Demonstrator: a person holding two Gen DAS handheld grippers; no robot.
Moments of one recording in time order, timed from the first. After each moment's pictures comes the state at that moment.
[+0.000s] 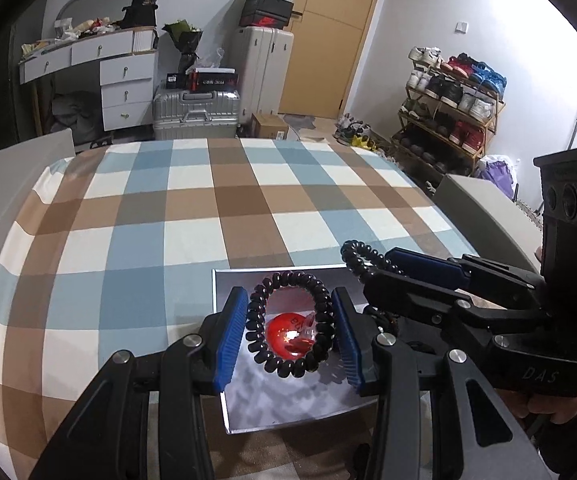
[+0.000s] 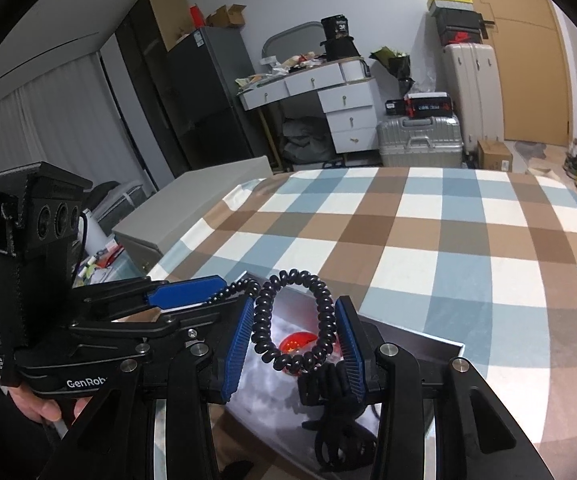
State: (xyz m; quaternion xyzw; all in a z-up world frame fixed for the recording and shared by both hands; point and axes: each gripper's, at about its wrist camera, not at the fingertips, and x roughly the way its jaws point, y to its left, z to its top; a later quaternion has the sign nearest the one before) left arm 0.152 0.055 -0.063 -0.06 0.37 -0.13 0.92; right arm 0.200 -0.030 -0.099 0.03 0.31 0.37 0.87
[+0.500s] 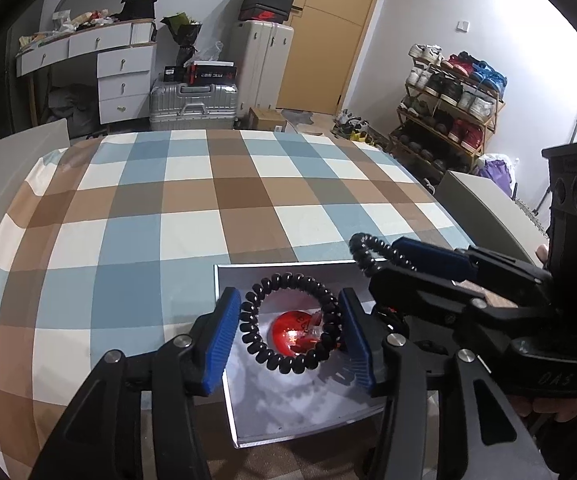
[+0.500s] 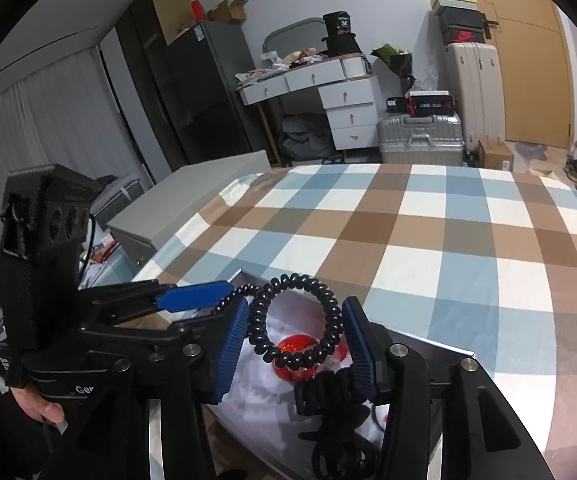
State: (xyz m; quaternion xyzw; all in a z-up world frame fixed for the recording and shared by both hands) left arm 0.158 0.058 -0.069 -0.07 0.38 -0.13 0.91; right arm 0.201 -0.025 -0.099 0.03 0.31 0.37 0.88
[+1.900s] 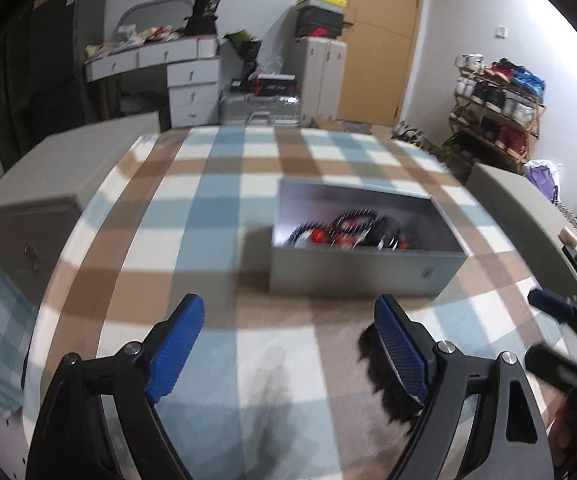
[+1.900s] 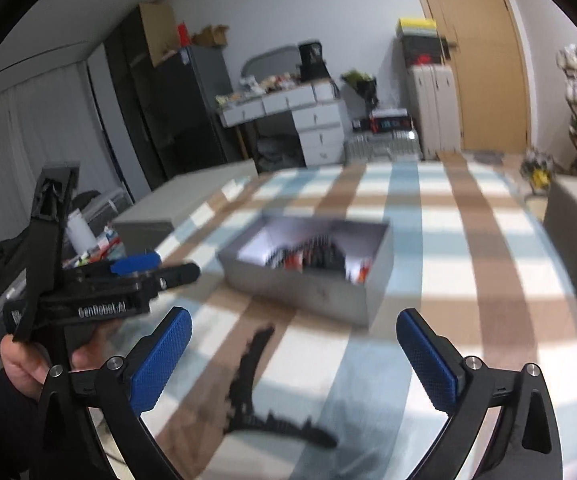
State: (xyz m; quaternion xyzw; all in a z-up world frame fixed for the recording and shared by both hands) left arm 0.053 0.059 -0.070 -0.05 0.36 0.00 0.93; right arm 0.054 -0.094 -0.110 0.03 0.30 0.30 0.90
